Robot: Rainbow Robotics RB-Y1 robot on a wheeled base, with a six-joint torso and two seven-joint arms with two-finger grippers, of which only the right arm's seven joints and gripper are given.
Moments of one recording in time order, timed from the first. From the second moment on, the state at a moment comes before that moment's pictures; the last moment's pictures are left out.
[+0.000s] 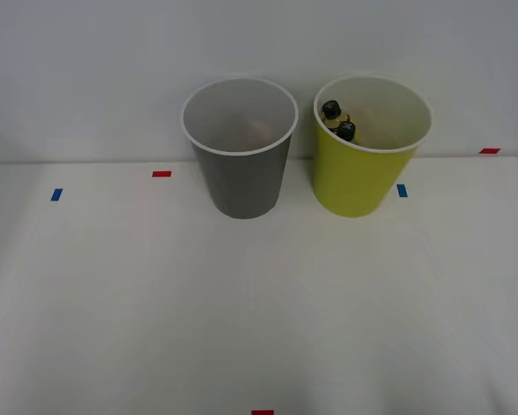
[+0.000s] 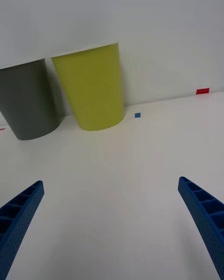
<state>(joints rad) 1.10 -0.27 0.00 -1.79 0.18 -1.00 0.98</state>
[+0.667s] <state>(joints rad) 1.10 -0.27 0.00 -1.79 0.18 -1.00 0.98</state>
